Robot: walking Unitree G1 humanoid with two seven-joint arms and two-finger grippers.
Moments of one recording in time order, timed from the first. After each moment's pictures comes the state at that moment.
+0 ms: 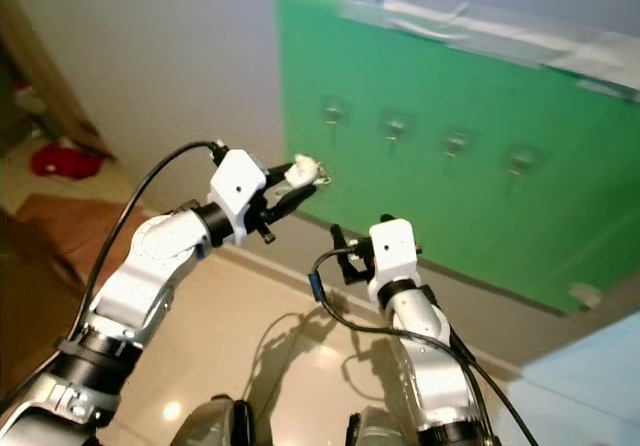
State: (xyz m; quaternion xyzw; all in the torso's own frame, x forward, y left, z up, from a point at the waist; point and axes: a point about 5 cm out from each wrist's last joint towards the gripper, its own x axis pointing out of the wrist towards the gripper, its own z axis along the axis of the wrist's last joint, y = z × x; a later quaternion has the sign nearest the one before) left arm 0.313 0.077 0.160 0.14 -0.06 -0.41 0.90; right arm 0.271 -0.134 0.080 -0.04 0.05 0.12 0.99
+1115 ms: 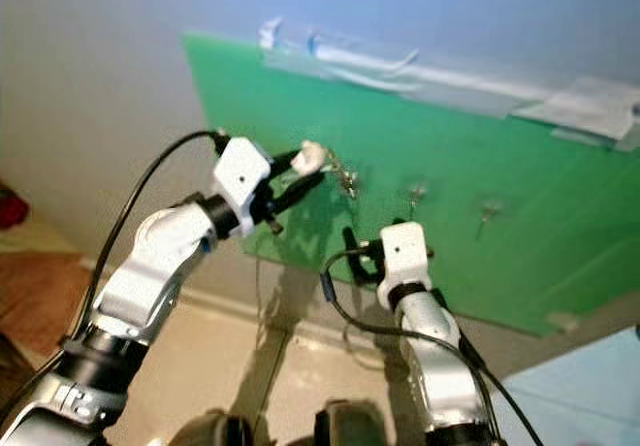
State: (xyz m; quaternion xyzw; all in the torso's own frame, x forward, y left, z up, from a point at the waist) left arm 0.312 0.075 0.172 0.12 -0.08 -0.40 0.91; right arm 0.270 -0.140 0.075 -0.04 0.06 0.11 0.99
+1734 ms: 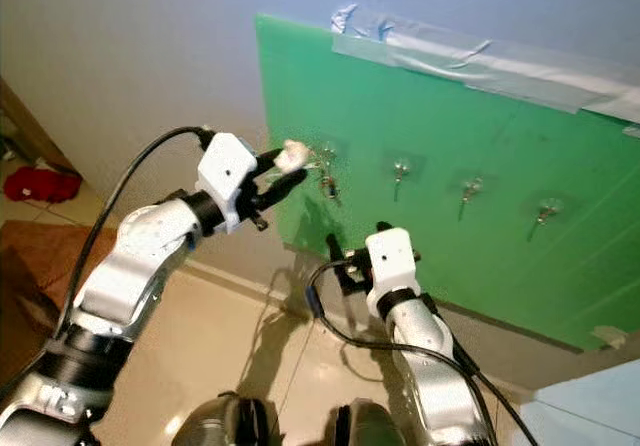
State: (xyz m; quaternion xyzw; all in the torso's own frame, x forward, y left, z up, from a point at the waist) left arm 0.320 0.096 0.176 0.14 -0.04 -0.36 0.92; right arm 0.252 -0.128 0.088 -0.05 0.05 0.16 0.98
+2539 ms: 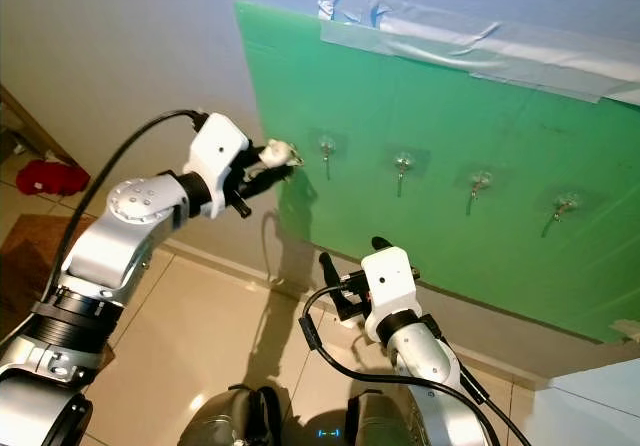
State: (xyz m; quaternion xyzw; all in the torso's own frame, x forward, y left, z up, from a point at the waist) left arm 0.337 0.102 0.180 0.16 0.04 -0.38 0.91; right arm 0.228 -0.122 0.087 -0.05 0.06 0.17 0.98
